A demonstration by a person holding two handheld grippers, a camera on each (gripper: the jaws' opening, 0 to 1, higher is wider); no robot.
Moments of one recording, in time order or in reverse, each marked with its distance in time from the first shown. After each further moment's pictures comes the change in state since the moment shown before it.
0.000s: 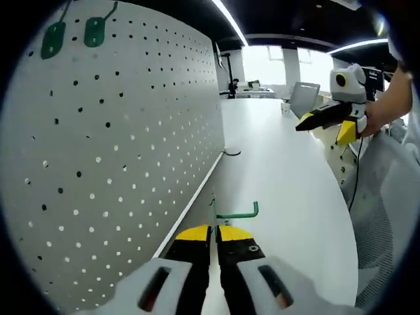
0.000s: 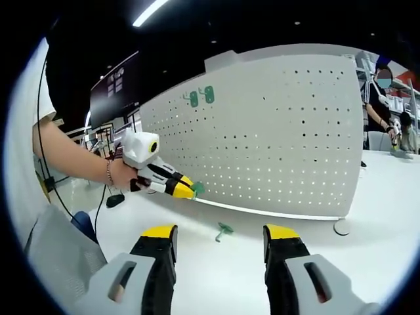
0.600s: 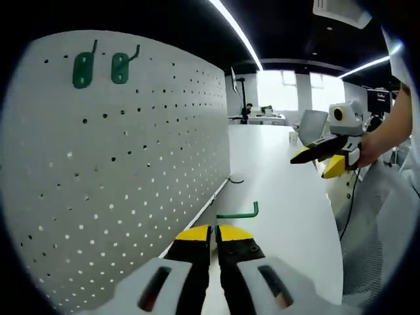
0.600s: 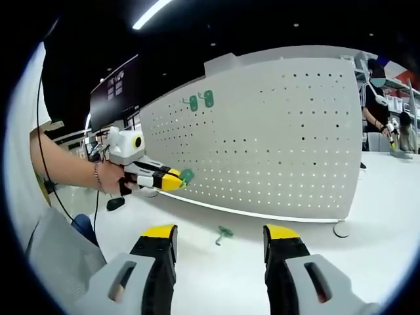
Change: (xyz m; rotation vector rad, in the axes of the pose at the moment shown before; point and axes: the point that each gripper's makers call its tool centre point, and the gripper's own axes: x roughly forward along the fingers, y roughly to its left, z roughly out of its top) left arm -0.030 -0.011 0.032 -0.064 -0.145 0.056; right arm -0.001 0.000 0.005 0.005 -0.019 0.000
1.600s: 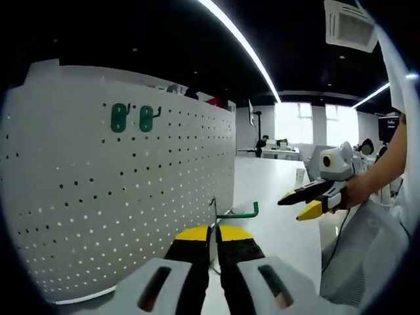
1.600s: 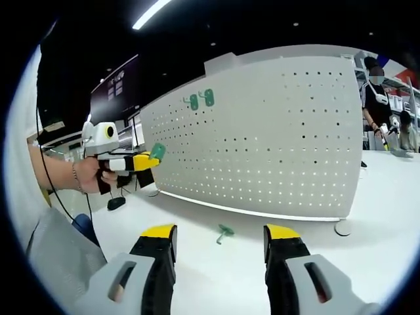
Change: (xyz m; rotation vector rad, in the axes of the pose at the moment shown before) left arm -0.054 -0.017 0.039 -0.111 -0.201 0.102; right arm 0.000 0.001 -0.002 0.002 0.005 0.005
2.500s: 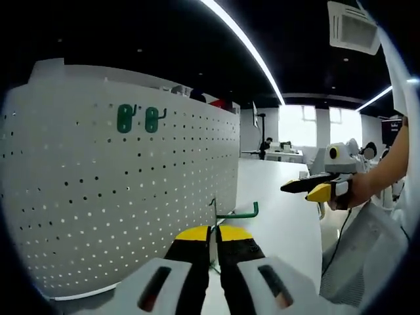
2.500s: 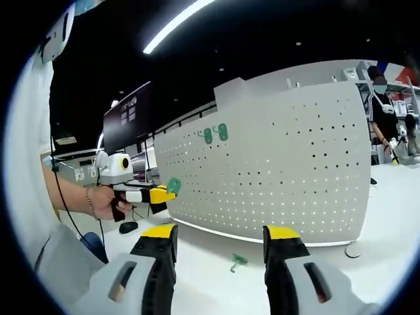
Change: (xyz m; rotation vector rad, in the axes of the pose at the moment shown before) left arm -0.002 0.004 -0.002 -0.011 -0.004 0.022; right arm -0.004 0.020 0.044 0.006 -0.176 0.084
